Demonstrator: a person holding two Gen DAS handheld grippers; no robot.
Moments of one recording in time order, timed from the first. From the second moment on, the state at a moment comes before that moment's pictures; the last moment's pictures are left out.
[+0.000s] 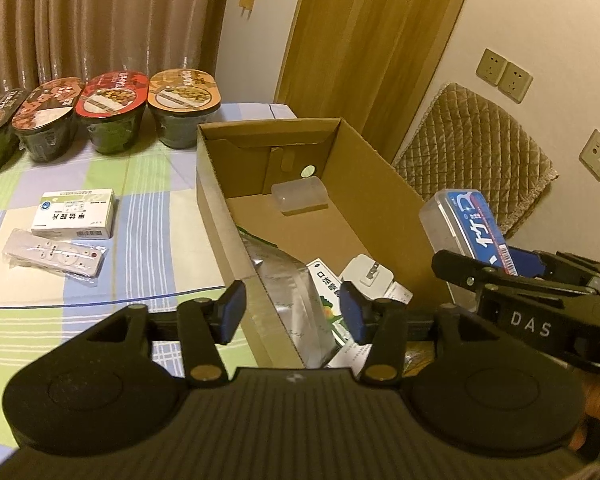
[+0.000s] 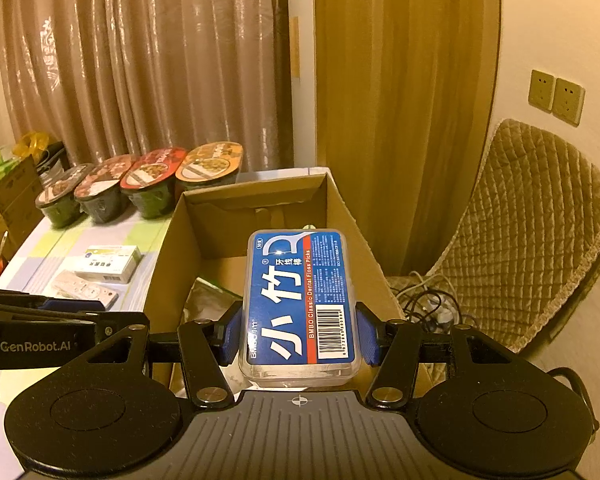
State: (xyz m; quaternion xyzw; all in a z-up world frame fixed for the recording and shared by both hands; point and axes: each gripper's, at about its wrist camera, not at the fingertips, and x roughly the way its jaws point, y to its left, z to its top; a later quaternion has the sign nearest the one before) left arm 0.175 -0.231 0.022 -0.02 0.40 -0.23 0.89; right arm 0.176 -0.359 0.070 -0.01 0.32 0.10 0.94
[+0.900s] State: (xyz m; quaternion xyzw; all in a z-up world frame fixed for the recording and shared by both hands) left arm 0.168 -0.210 0.019 0.03 0.35 -0.19 0.91; right arm 0.185 -0.352 0.066 -0.02 0.33 0.11 0.94
